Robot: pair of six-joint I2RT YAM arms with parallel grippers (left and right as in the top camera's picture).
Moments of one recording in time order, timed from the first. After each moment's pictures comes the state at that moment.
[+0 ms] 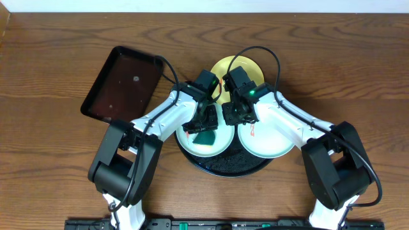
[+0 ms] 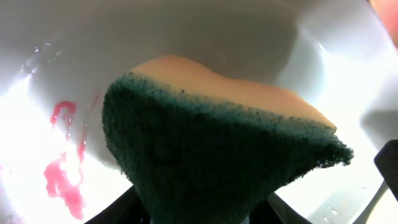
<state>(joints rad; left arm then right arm) -0.51 1.92 1.24 -0.77 0.17 -0.65 0.55 1.92 1.27 -0.64 -0.07 0.34</state>
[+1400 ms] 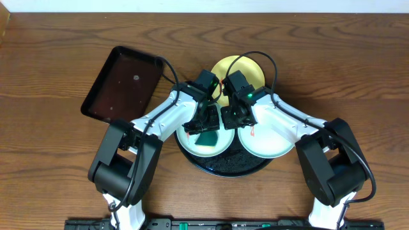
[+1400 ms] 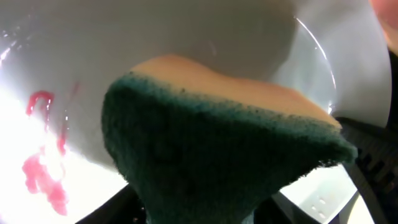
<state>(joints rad) -0.51 1.92 1.24 -0.77 0.21 -0.66 0.56 1.96 1.24 -0.60 -0.11 0.34</state>
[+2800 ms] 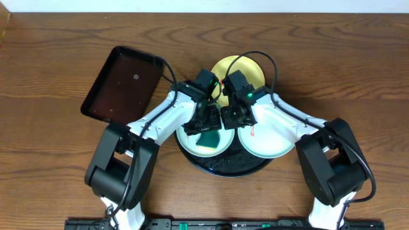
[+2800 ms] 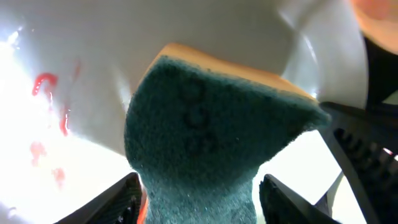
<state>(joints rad) -0.51 1.89 1.24 -0.80 0.23 -0.66 0.56 1.96 1.24 -0.61 -0.12 0.34</state>
